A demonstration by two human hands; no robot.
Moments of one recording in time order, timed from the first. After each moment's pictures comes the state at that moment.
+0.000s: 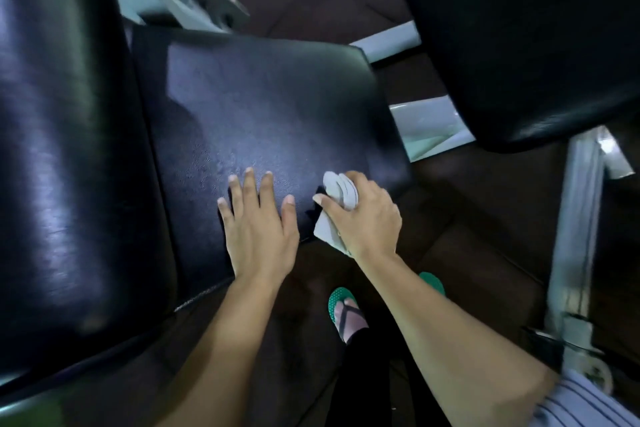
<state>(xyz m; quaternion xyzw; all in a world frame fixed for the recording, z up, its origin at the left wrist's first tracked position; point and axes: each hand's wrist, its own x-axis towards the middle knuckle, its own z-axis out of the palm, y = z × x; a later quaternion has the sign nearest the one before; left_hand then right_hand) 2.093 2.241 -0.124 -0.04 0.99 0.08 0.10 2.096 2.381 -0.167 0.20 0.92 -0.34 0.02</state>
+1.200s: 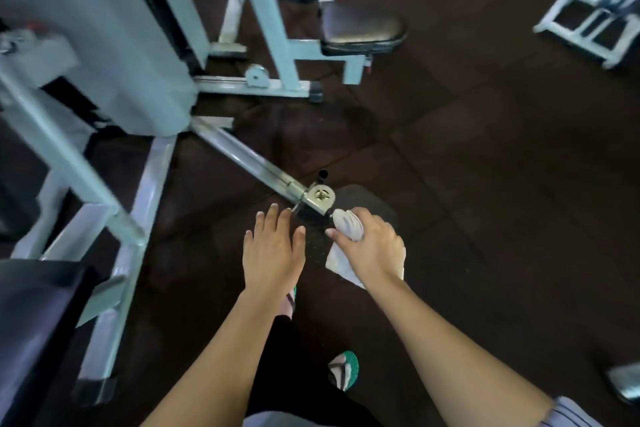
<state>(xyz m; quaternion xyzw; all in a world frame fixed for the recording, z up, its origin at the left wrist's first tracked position) 2.529 2.534 0.050 0.57 0.79 0.06 0.22 2.687 2.571 0.045 0.69 0.68 -0.24 -0.10</state>
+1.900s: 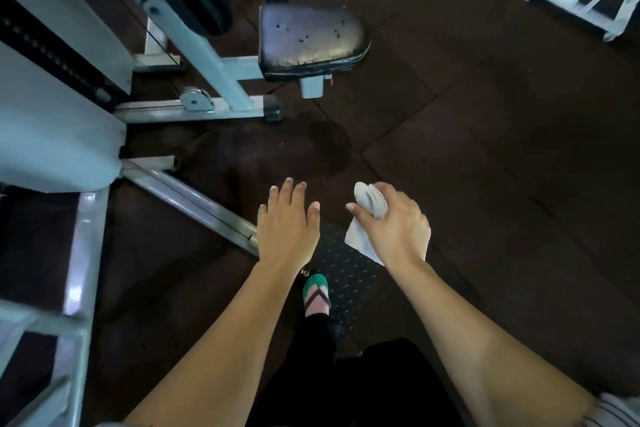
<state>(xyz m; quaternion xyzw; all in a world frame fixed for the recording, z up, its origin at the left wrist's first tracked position) 2.610 2.908 -0.002 0.62 0.74 0.03 0.24 2.776 2.916 0.003 0.74 0.63 -0.18 -0.15</state>
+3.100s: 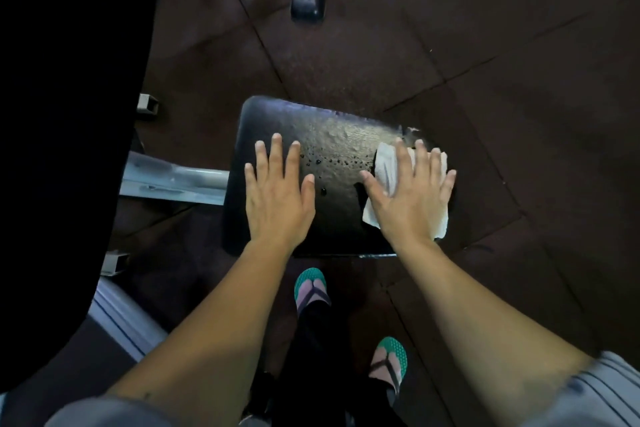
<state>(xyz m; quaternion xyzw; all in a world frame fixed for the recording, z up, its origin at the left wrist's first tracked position) 2.542 3.501 -0.249 0.58 0.80 0.03 0.17 2.721 3.546 -0.271 0.69 0.71 -0.13 -0.07</state>
